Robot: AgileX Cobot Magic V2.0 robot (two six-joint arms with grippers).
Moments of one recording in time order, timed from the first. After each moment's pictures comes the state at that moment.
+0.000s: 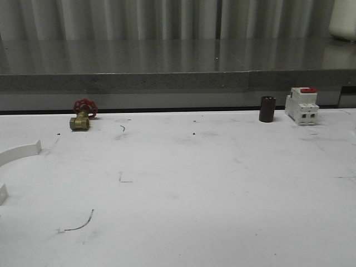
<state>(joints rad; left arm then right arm) -0.05 1.04 -0.83 -0.04 0.69 0.07 -0.01 0.32 -0.46 0.07 0.42 0.00</state>
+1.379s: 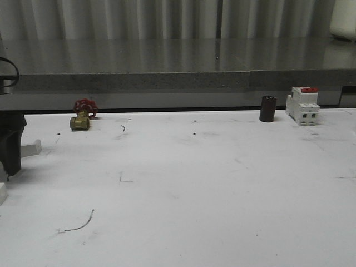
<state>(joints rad) -0.01 1.97 -1.30 -0.17 0.92 0.23 -0.01 0.32 -0.46 0.07 0.42 0.00</state>
